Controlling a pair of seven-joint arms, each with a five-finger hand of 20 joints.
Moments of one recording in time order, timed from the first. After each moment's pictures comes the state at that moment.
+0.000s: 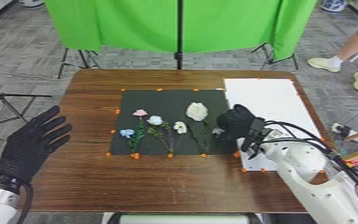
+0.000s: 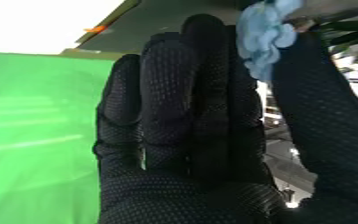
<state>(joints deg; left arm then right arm) 133.3 -64.1 -115.3 -124.9 39.0 -4.7 -3.3 -86.8 -51.7 68.8 -97.5 -147.3 -3.0 -16.5</state>
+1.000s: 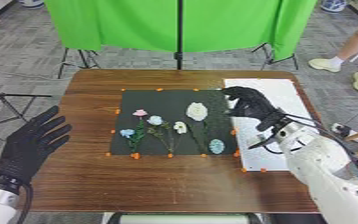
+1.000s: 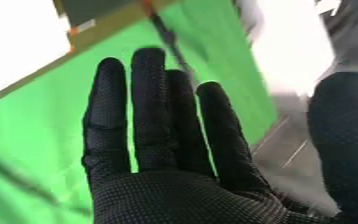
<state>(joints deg) 133.3 -64.6 -115.3 -125.0 39.0 -4.7 -3.1 -92.1 -56.3 81.6 -103.7 -112.9 -8.0 -8.4</state>
